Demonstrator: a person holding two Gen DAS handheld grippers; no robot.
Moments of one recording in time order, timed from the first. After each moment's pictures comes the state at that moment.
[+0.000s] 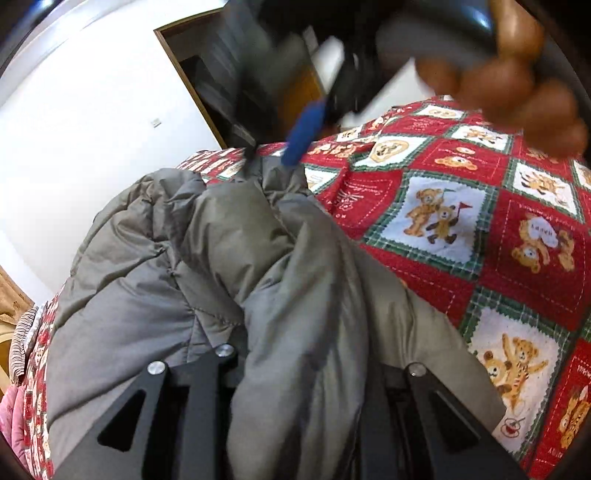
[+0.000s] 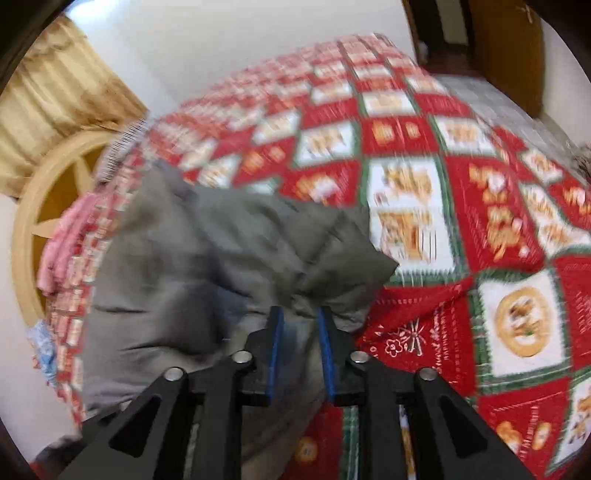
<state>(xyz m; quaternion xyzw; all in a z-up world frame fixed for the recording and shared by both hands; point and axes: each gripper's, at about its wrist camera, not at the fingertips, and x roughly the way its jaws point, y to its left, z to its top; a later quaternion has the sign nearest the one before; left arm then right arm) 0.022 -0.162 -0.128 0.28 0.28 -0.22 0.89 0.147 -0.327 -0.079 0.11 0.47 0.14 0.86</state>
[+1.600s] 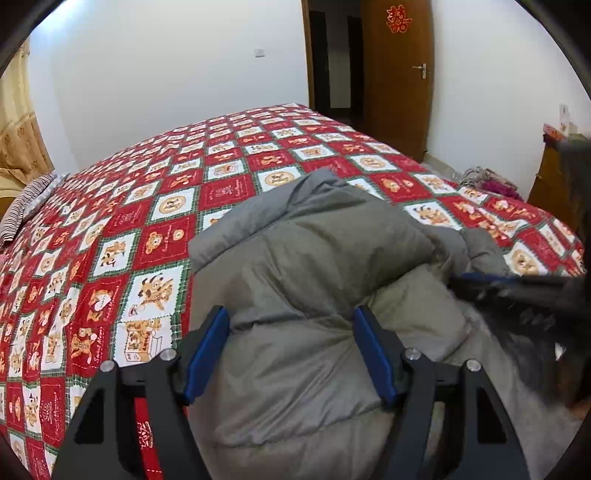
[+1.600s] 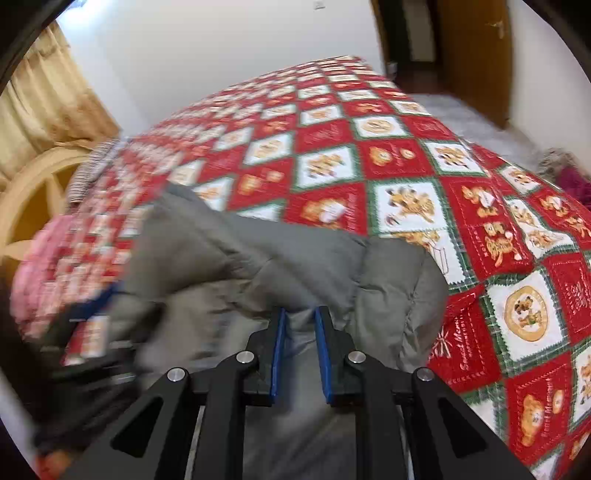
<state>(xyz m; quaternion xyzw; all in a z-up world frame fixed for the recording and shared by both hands) 0.143 -0.050 -0.079 0.07 0.37 -0.10 0.92 0.161 -0.271 -0.114 0.11 0.45 0.02 0.88</state>
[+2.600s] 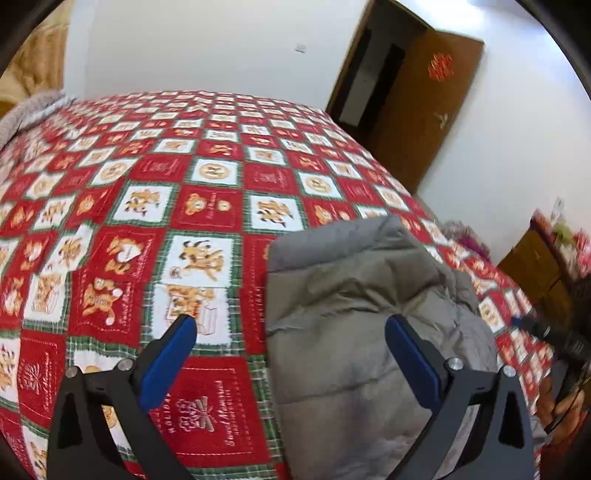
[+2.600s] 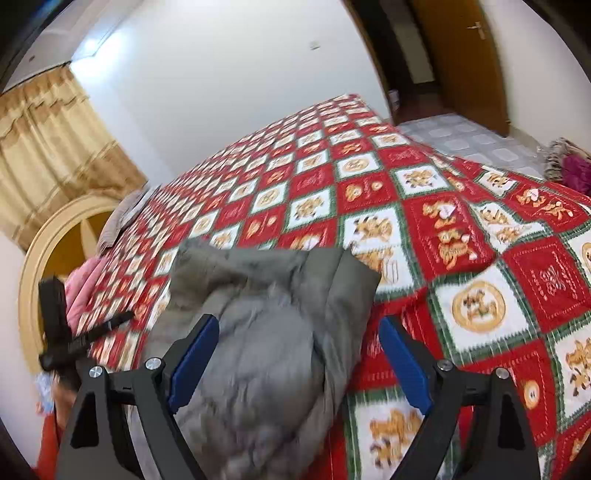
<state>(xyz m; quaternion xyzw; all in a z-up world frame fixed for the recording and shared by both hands) 0.140 0.065 -0.068 -0.12 0.40 -0.14 0.90 0.092 -0.340 -0.068 0.17 0.40 0.08 0.90</state>
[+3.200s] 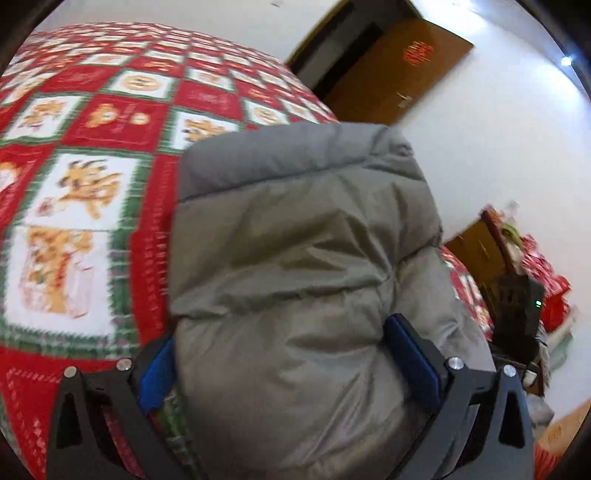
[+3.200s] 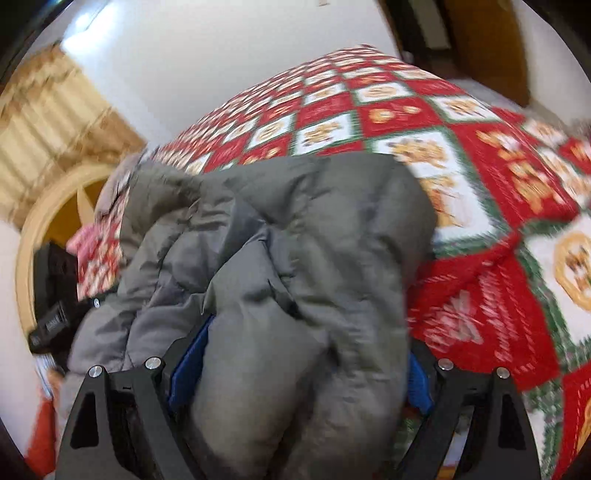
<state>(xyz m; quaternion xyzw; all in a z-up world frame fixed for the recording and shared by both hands) 0.190 0.021 -0.143 -0.19 0.46 -0.28 0.82 0.149 -0.292 -0.151 0.15 0.45 0.11 0.87</state>
